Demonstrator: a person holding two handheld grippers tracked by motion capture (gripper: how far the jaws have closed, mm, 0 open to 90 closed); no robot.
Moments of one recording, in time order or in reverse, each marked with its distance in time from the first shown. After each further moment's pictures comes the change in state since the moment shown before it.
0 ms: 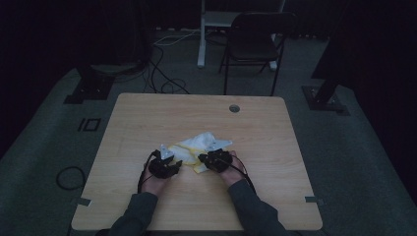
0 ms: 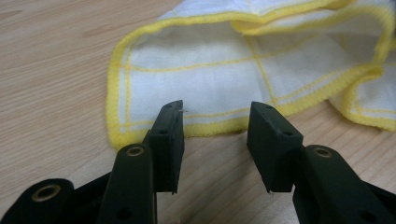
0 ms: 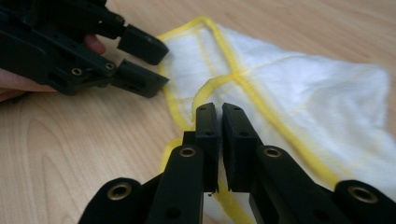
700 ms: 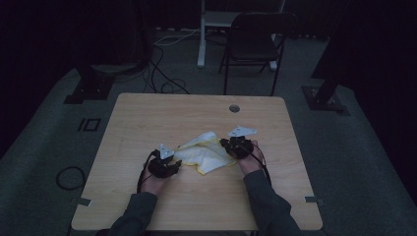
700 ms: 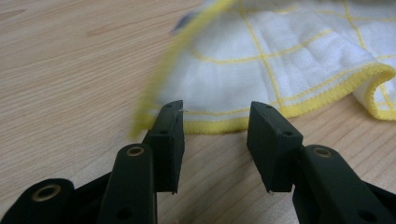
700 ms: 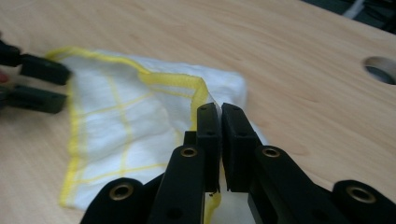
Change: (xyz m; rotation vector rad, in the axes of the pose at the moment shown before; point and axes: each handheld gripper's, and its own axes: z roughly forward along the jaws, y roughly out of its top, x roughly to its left) left arm 0.001 0.000 0.000 0.001 -0.002 0.000; right arm -0.061 -0.002 -0.042 -0.053 -0.178 0.096
